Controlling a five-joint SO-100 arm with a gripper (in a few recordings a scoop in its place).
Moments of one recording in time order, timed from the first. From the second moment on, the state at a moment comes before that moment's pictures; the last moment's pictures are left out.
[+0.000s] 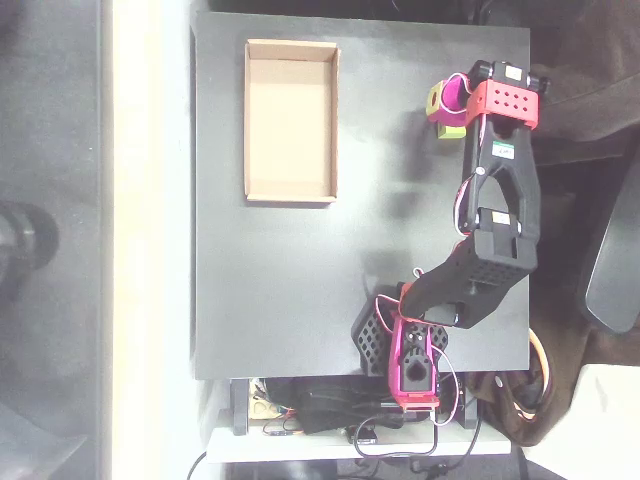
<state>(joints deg) 9.1 65.4 82.4 70.7 88.0</state>
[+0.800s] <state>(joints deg) 9.0 65.6 83.8 70.2 88.6</state>
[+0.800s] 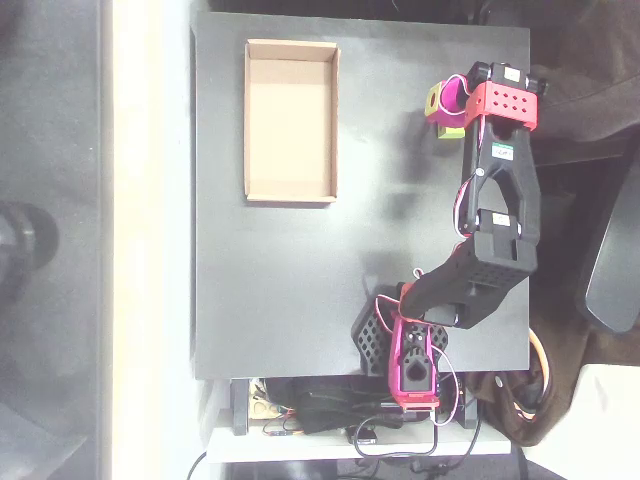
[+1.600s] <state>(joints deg) 9.8 67.5 83.7 70.2 88.0</state>
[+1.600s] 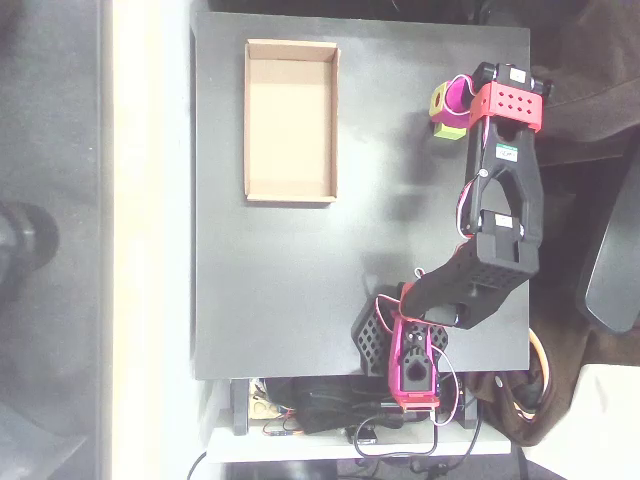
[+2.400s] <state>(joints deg) 9.3 102.0 83.8 70.4 88.0</state>
